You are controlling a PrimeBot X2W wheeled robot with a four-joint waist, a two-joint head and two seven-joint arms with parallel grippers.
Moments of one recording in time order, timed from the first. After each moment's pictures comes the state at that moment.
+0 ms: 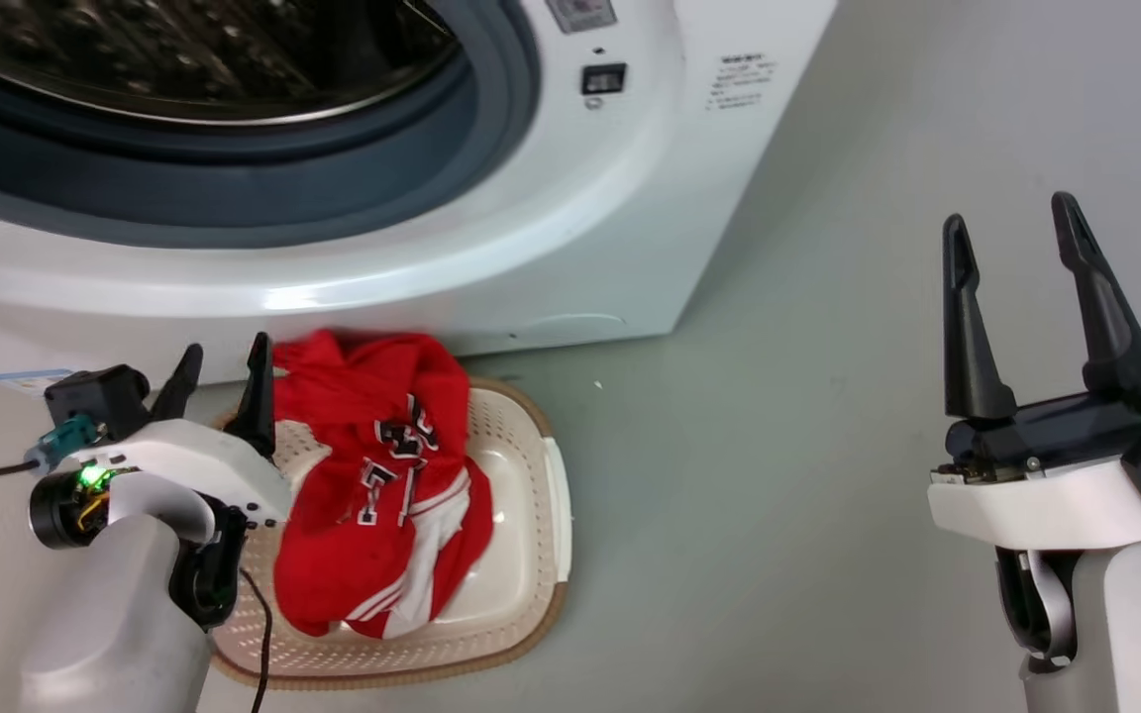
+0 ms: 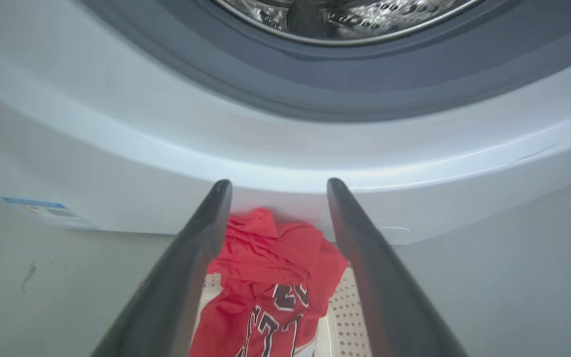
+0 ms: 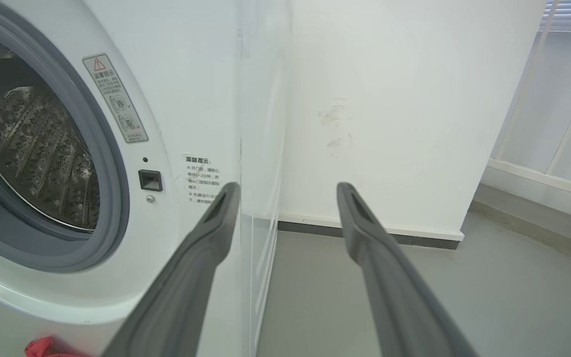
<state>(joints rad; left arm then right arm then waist) -0.54 0.37 -0.33 0.73 -0.73 -0.06 -0.26 -0.25 -0.05 0.02 -0.11 0.01 0.13 -0.26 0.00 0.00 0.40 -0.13</state>
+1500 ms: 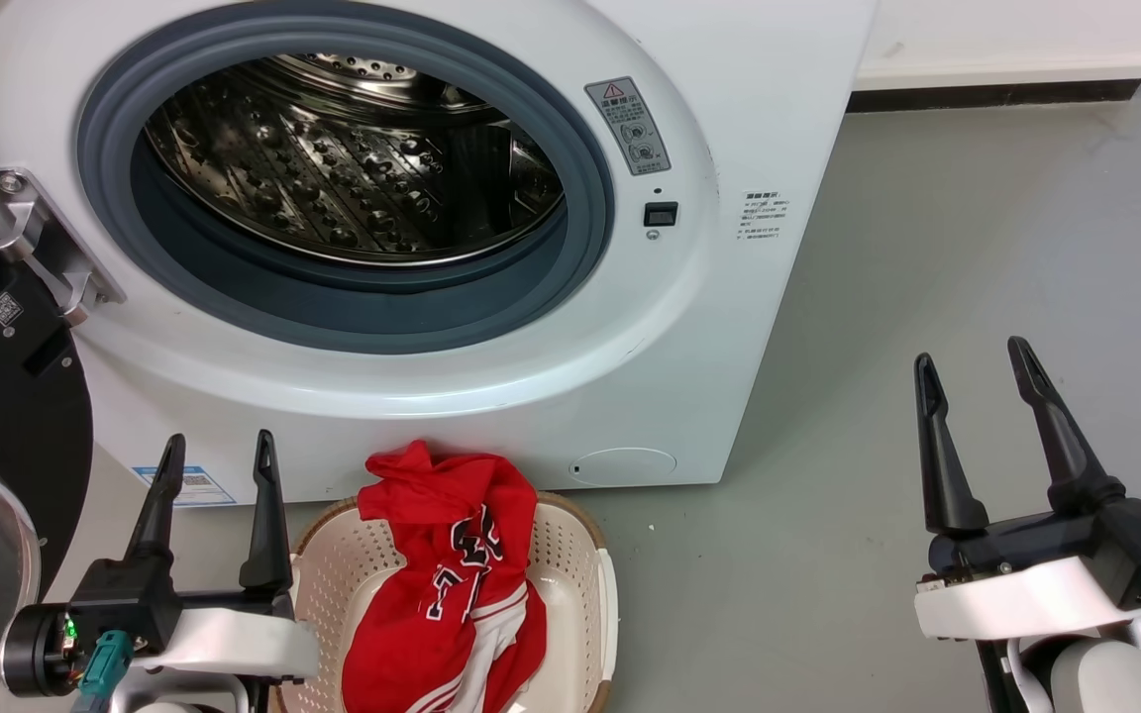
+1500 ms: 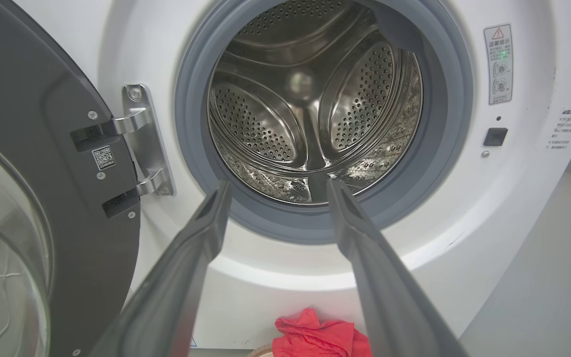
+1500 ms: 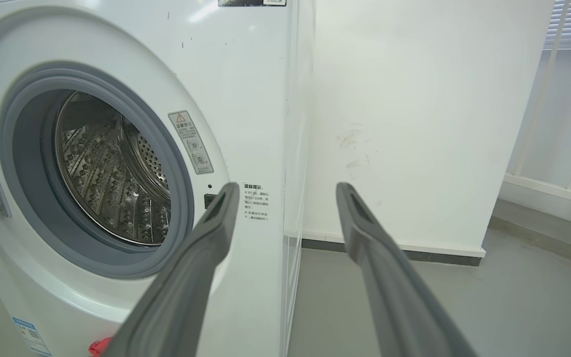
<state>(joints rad) -0.03 0.07 0.12 0.05 -0.06 -0.09 -0.26 -0.08 -0.05 0.02 -0.07 0.02 0.13 -0.26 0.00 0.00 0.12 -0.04</state>
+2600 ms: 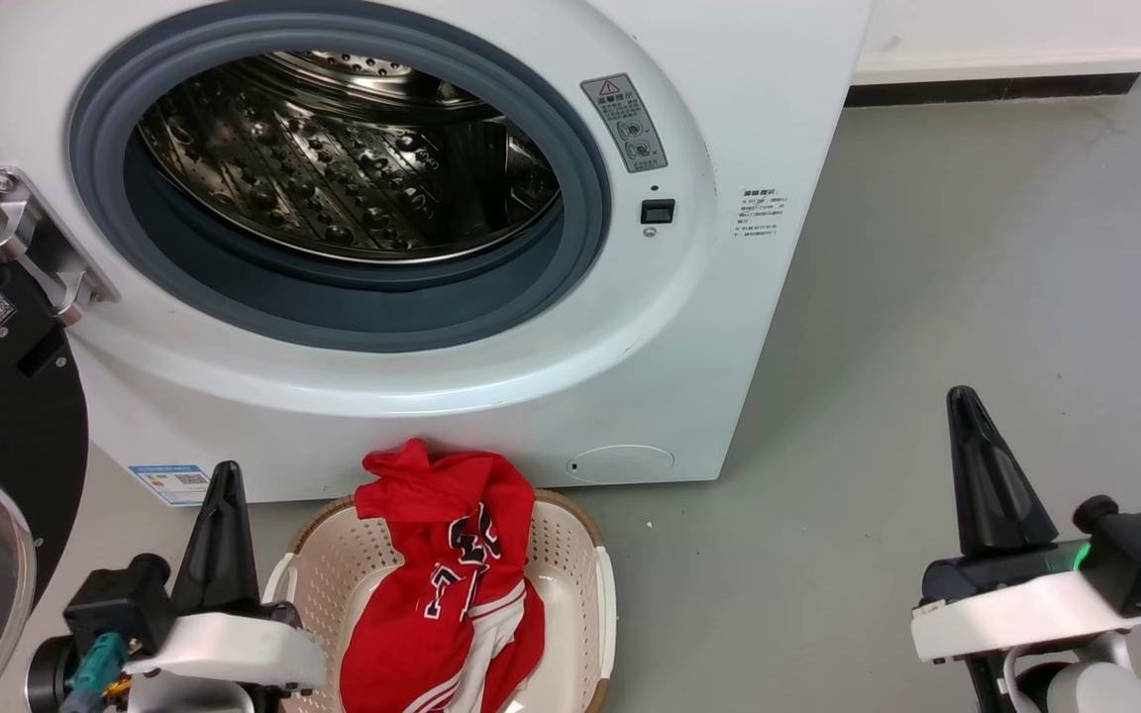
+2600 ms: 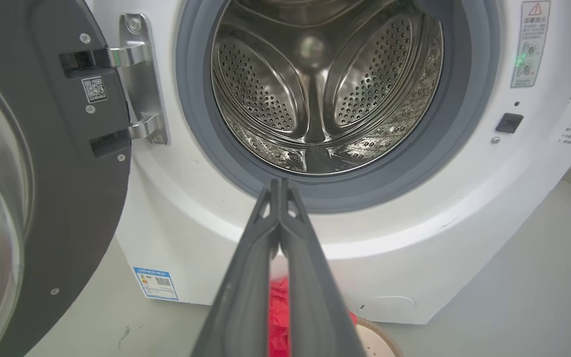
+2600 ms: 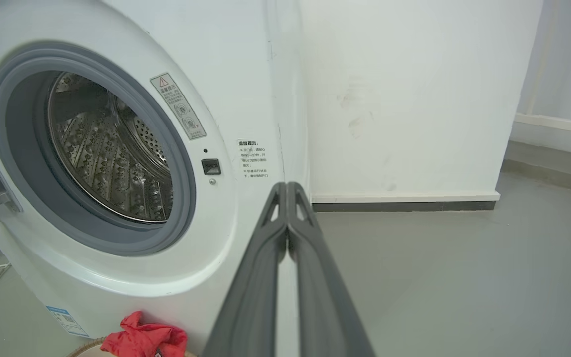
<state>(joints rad) -0.02 0.05 0.14 0.10 -0.13 -0.10 -0.23 -0.05 -0.05 0.03 0.00 0.12 0.13 -0.25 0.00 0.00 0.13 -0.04</state>
